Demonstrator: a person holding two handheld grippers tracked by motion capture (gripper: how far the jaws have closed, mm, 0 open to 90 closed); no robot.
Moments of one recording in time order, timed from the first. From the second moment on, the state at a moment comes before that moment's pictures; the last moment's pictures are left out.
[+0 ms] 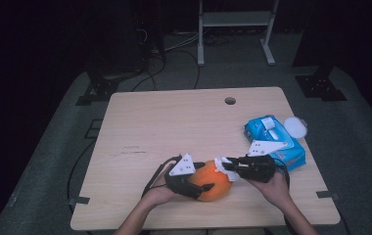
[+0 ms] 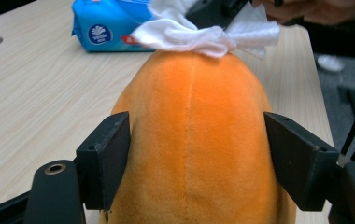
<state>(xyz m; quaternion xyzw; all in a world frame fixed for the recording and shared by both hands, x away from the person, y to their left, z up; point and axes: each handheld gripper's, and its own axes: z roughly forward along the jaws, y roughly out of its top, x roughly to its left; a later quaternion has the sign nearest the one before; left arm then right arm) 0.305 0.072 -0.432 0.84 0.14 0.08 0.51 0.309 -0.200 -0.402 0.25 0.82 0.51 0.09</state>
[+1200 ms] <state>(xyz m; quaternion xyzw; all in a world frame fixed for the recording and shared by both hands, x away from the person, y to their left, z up) 0.298 0.061 -0.427 0.86 0.14 0.09 0.49 0.307 -0.205 -0.398 0.25 0.83 0.49 0.10</state>
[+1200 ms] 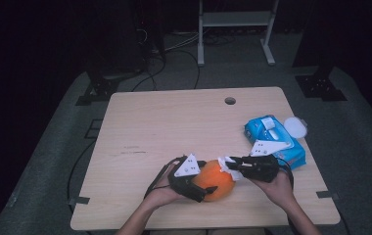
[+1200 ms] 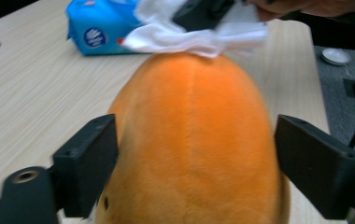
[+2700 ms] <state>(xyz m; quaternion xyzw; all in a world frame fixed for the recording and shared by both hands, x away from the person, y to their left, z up) 0.294 0.062 -0.425 0.84 0.13 0.09 0.52 0.313 -0.219 -0.403 0.27 0.83 0.49 0.09</state>
